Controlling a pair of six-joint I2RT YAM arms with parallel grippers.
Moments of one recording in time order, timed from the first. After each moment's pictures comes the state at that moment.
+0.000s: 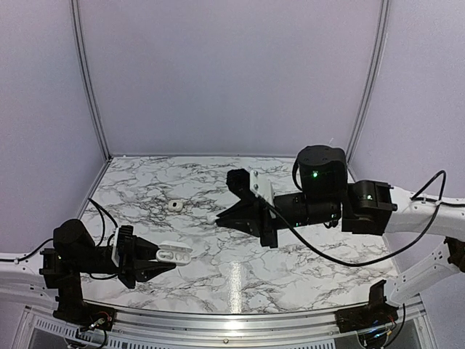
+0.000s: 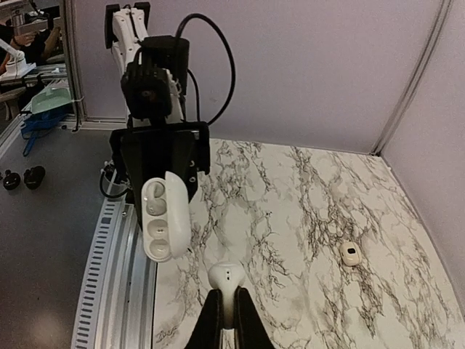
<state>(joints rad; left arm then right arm) -1.12 0.65 0.25 0.43 0.35 0.11 1.19 1.26 1.13 -0.17 -0.28 -0.24</state>
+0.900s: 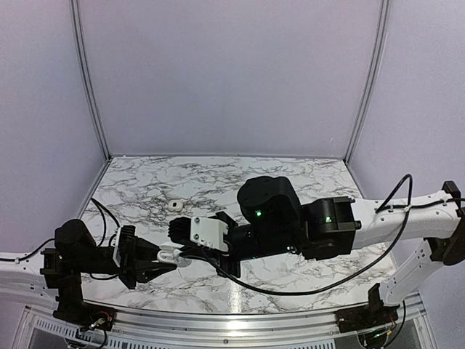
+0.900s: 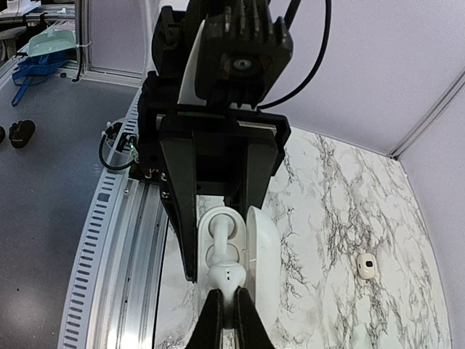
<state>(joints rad) -1.12 0.66 0.25 0.43 0.35 0.09 1.41 1.50 1.28 -0.21 -0.06 -0.33</state>
